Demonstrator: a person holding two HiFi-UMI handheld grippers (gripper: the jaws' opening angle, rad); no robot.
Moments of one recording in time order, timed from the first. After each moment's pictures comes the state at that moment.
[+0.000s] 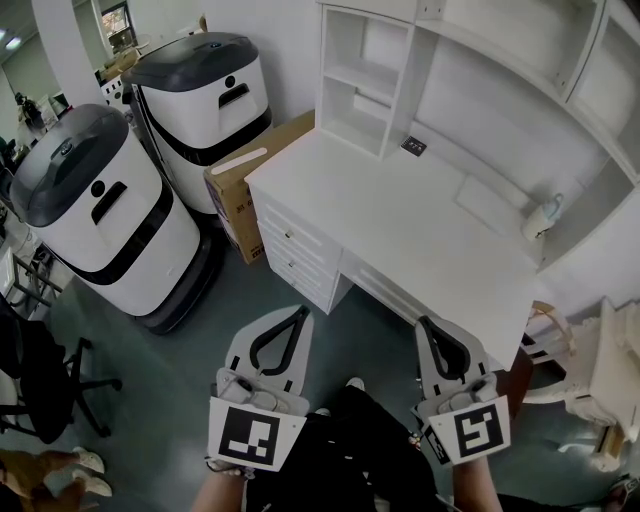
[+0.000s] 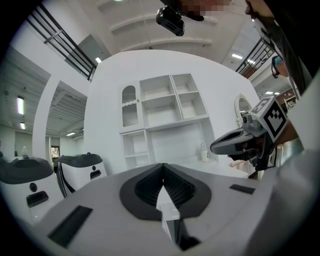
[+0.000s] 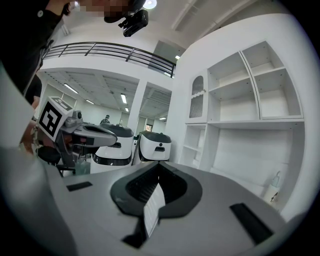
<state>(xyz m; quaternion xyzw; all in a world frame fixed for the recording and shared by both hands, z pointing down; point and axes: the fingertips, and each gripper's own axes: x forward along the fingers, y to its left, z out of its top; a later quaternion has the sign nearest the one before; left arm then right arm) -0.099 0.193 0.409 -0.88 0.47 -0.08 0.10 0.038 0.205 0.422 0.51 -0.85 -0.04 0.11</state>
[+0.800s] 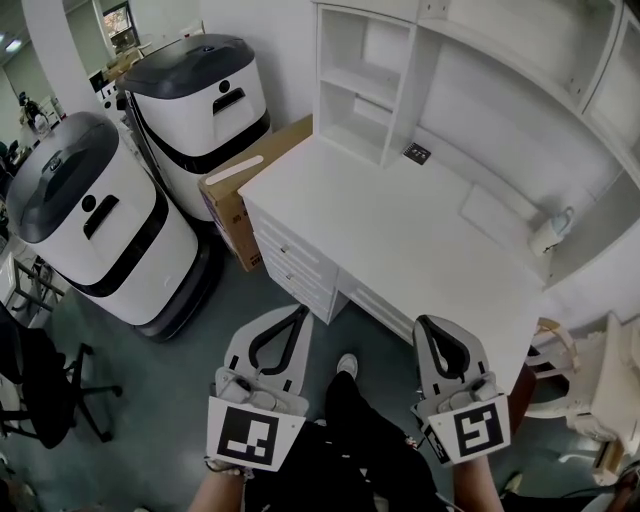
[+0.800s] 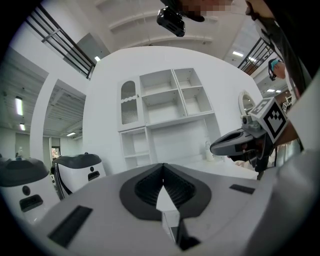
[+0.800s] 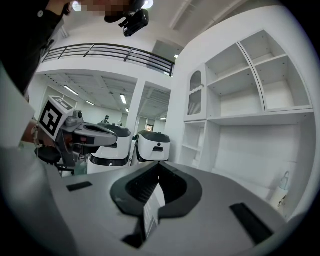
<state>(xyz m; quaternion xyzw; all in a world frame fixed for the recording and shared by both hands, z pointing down) -0.079 0.129 0.414 -0.87 0.47 -0.09 0.09 0.057 0.138 0.430 0.50 -0.86 -0.04 0.11</state>
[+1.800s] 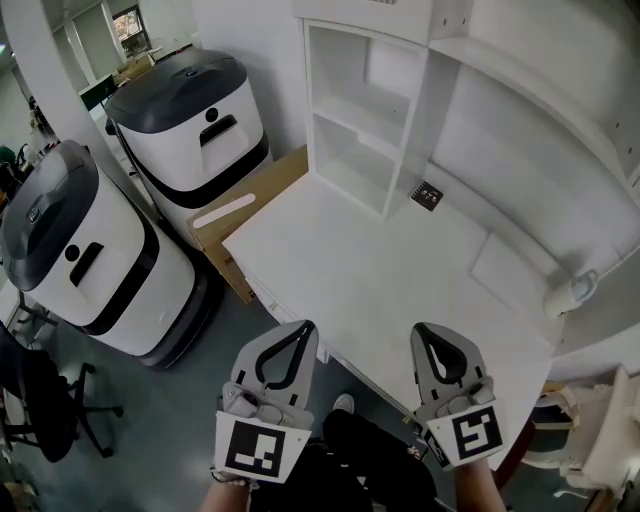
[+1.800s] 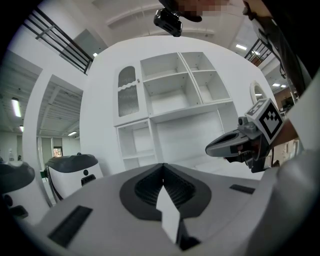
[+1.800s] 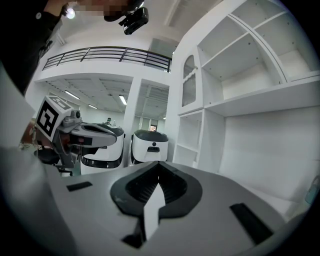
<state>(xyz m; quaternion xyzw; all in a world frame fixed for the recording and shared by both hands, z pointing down) -0.025 -0.045 0.414 -0.86 0.49 -0.11 0.10 0.102 -0.052 0.435 0.48 -0.87 -0.02 0.10</state>
